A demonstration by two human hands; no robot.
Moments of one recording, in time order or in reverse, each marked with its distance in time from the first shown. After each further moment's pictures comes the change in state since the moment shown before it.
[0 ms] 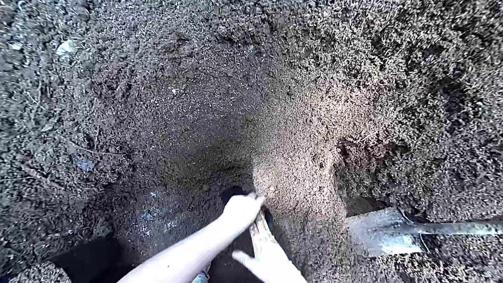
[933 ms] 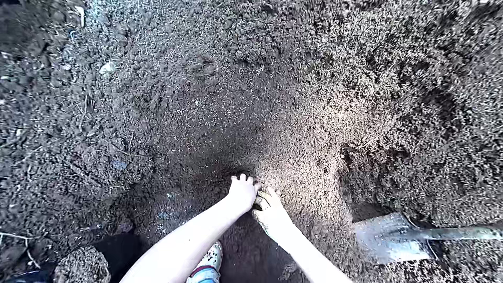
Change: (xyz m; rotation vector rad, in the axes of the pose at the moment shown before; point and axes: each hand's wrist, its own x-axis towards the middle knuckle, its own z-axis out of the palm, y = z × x) left_hand -0.002 -0.027 -0.039 0.173 -0.008 -0.098; right_hand 0.060 0.012 -0.030 -0.358 0.362 -0.598
